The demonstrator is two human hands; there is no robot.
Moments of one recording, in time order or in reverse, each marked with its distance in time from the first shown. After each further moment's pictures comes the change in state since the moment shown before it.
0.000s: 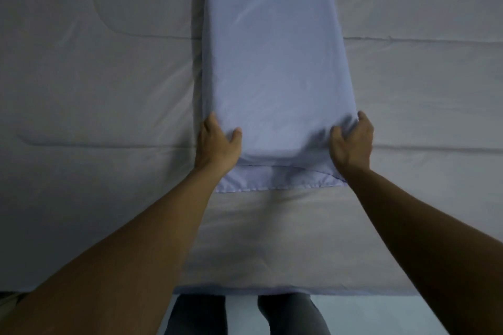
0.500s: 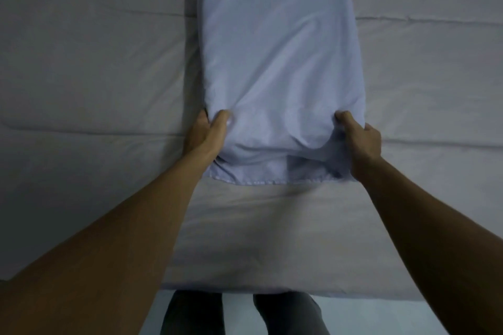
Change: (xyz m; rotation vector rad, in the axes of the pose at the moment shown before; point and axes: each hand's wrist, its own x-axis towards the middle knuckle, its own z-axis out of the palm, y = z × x) left_hand 0.021 -0.009 0.014 -0.204 -0.004 -0.189; right_hand 0.021 0.021 0.002 0.411 -0.142 0.449
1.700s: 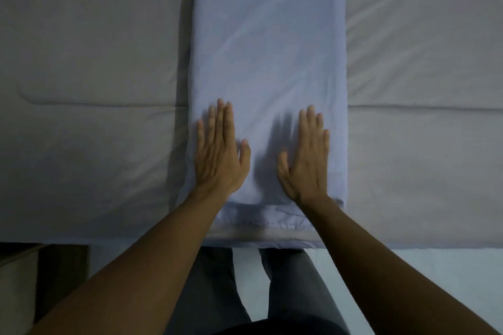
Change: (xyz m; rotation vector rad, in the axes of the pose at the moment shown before) left_hand -0.092 -0.089 -0.006 0.742 0.134 0.667; right_hand -0.148 0.088 0.048 -0.692 -0.073 -0.859
